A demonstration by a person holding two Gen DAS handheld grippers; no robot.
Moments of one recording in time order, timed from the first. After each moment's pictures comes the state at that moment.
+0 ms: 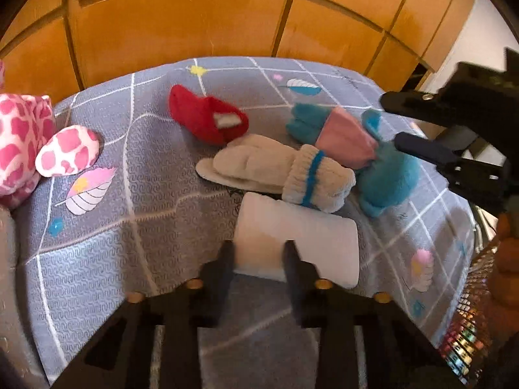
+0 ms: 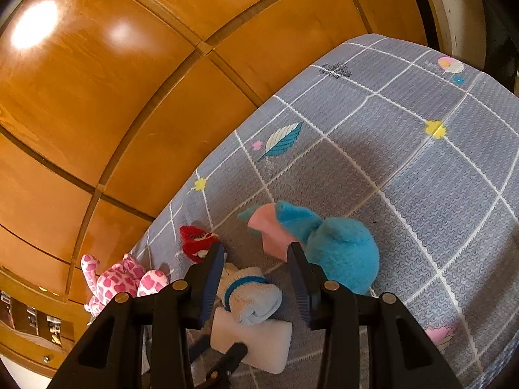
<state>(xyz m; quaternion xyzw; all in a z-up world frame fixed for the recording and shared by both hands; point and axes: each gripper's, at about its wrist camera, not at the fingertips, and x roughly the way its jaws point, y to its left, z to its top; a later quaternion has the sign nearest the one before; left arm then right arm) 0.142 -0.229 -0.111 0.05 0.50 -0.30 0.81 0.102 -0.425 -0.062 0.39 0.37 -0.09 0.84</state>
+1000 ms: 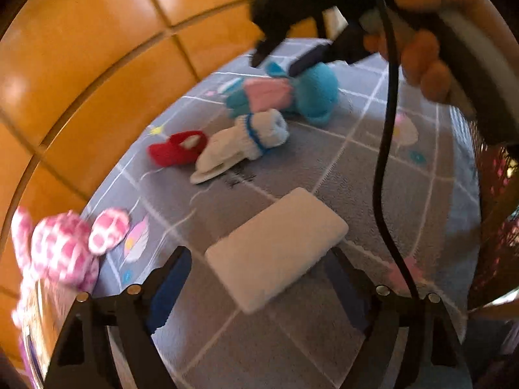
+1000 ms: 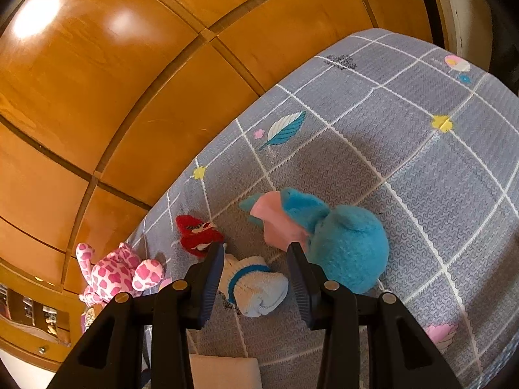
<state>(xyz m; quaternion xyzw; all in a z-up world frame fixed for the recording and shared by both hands) 0.060 -0.205 -0.096 0.36 0.34 -0.39 0.78 0.105 -0.420 -0.065 0.39 0.38 -0.09 0.83</state>
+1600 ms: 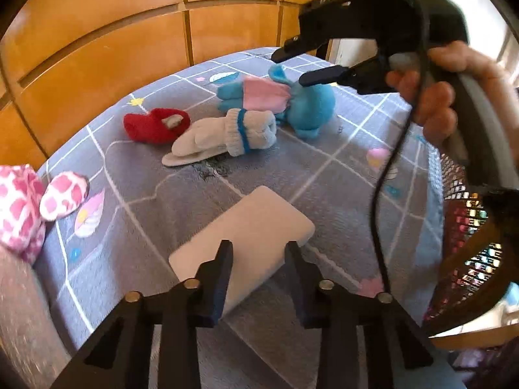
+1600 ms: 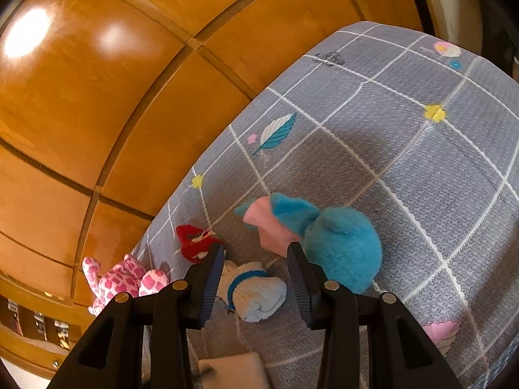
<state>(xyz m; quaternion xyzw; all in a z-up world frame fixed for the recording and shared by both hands) 0.086 -0.185 -0.097 0.21 0.42 -0.44 0.77 0.101 -0.432 -0.069 0.42 0.37 -0.10 0.82</state>
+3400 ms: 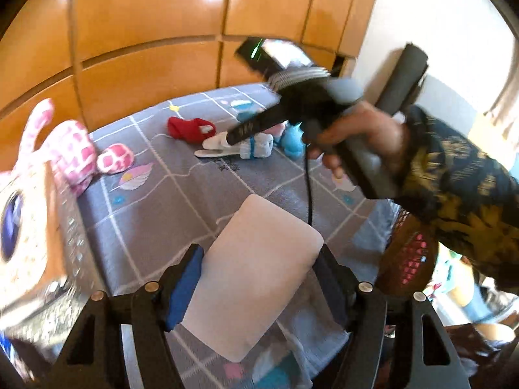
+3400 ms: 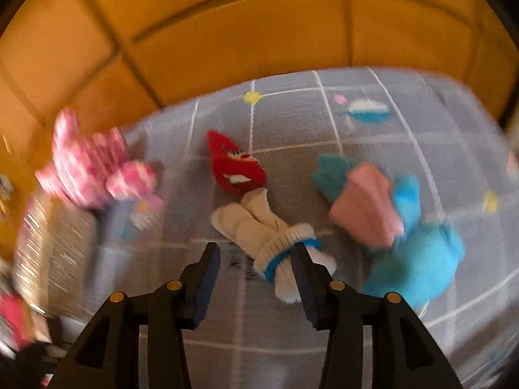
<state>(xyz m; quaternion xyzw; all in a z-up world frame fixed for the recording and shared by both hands) 0.027 -0.093 -0.033 0.10 0.40 -0.42 0.81 0.170 -0.326 -0.066 0.09 0.51 -0.02 0.85</state>
